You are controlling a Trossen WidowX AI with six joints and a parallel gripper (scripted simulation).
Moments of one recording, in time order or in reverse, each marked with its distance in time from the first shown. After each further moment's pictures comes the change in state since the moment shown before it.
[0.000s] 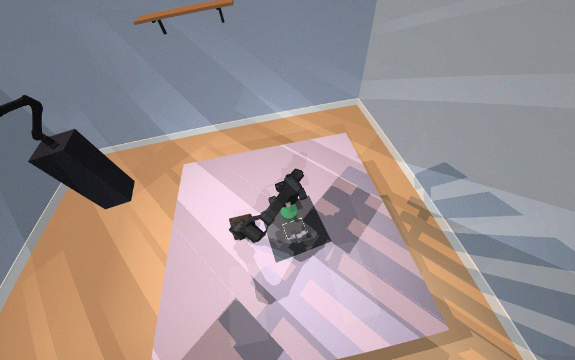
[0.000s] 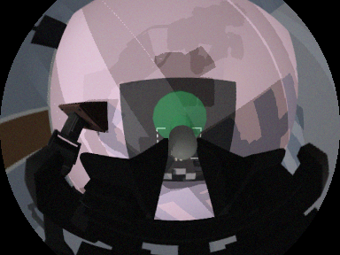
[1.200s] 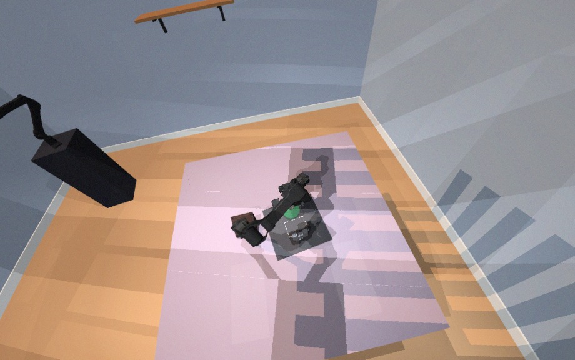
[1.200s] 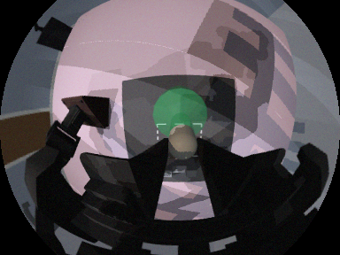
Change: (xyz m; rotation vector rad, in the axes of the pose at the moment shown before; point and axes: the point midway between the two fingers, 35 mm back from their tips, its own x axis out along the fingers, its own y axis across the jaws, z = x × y) arm -0.004 -0.001 -0.024 -0.002 -0.072 0.009
